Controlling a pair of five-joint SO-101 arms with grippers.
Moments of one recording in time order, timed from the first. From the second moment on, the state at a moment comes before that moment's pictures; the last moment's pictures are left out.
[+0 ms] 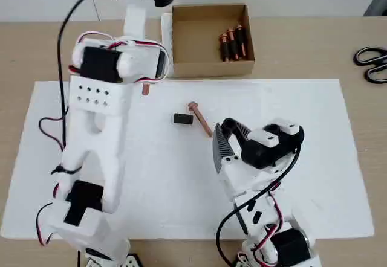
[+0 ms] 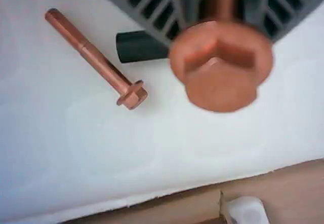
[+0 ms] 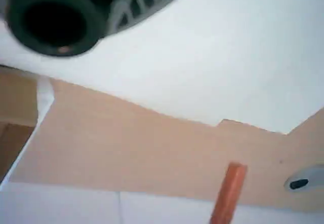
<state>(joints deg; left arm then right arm) 10.3 7.8 -38.5 94.0 6.2 -25.3 -102.6 79.2 41.9 -12.0</state>
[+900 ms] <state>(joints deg) 17.9 -30.2 -31.3 98.7 12.9 -31.3 -102.6 79.2 44.4 -12.1</state>
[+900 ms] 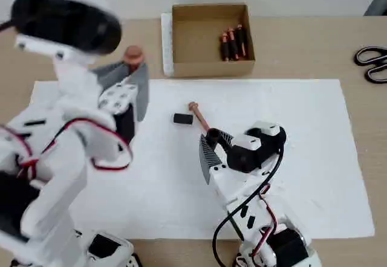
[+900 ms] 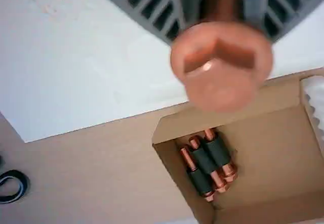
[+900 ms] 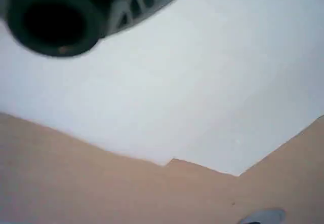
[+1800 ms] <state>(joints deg) 26.5 -48.8 29.1 54.5 15.5 -31.6 -102.7 80.1 44.4 -12.1</state>
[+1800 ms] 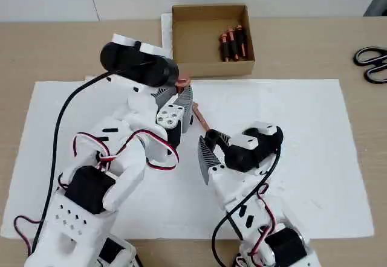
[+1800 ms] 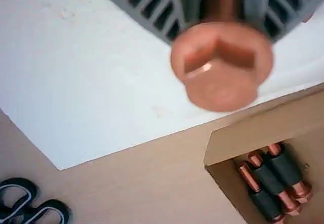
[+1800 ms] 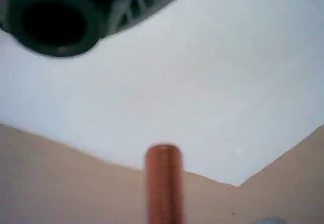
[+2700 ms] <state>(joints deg) 30.6 -49.2 29.1 54.4 23.3 -34.5 -102.6 80.3 44.4 -12.1</state>
